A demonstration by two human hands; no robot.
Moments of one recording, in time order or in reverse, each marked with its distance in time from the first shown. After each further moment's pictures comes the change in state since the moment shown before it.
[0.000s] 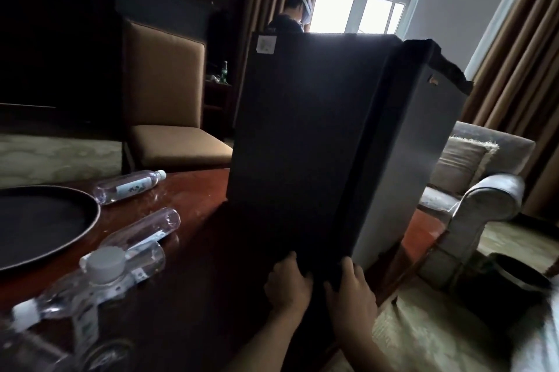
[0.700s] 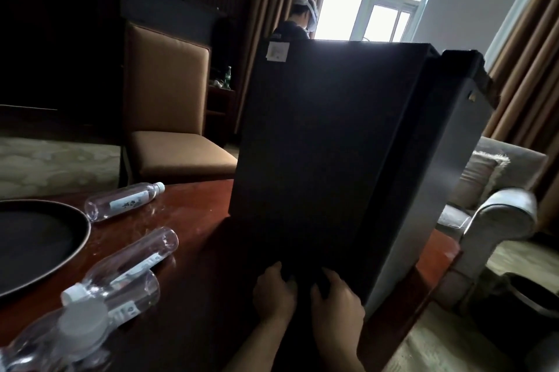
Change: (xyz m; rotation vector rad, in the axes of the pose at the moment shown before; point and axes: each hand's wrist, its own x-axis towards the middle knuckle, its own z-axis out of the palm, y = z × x) left_hand 0.063 -0.027 -0.008 -0.140 0.062 -0.146; right_hand 0.026 -0.052 0.027 0.163 0.020 0.039
